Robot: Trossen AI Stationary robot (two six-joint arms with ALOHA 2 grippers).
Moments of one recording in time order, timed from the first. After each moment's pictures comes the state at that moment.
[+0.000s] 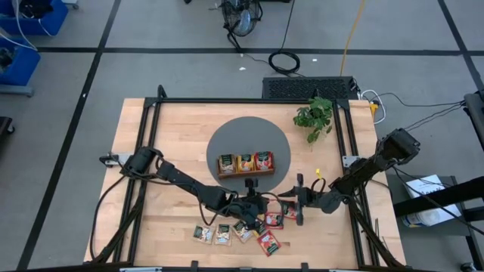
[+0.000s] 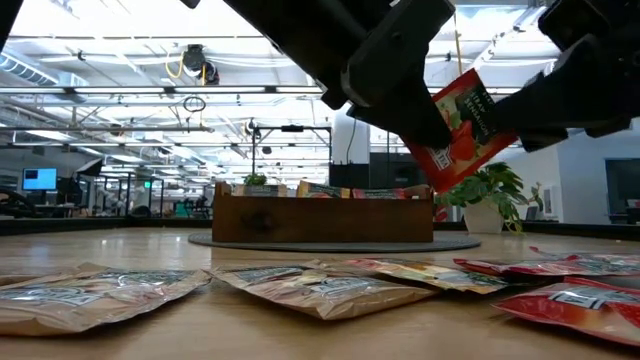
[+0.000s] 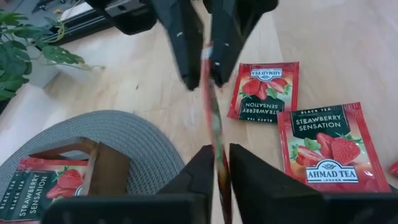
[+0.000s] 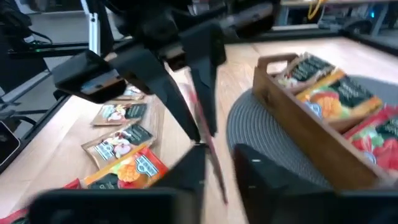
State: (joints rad) left arm -0.38 2.11 1.45 -0.02 -0.52 -0.01; right arm 0.67 1.54 0.31 0.93 0.70 0.28
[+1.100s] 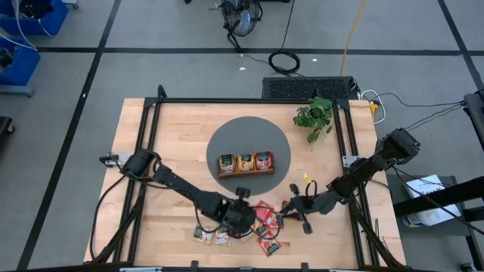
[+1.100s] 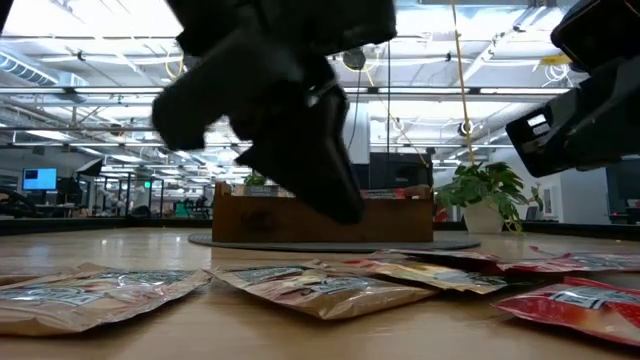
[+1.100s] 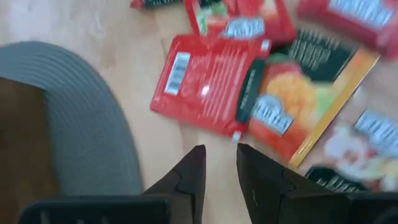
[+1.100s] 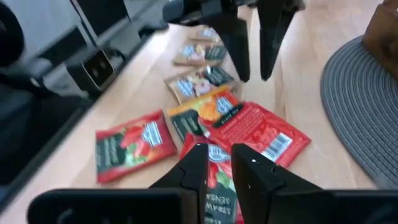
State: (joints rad) left arm -0.44 2.10 1.45 -0.38 -0.35 -0.02; right arm 0.64 1.54 0.33 0.78 0.31 0.31
